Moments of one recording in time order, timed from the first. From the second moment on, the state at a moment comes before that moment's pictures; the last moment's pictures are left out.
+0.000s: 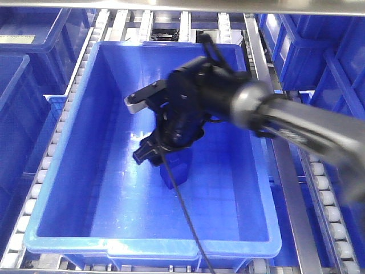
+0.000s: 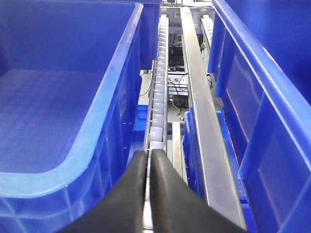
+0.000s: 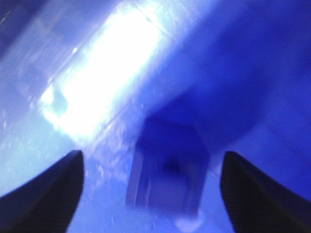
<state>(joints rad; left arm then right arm) 0.06 0.02 0.03 0.01 0.19 -0.04 0.66 2.00 -1.72 -0.04 0.95 -0.04</state>
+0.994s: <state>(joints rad) 0.06 0.02 0.03 0.01 0.19 -0.04 0.53 0.98 -0.81 -0.06 0.41 0.03</state>
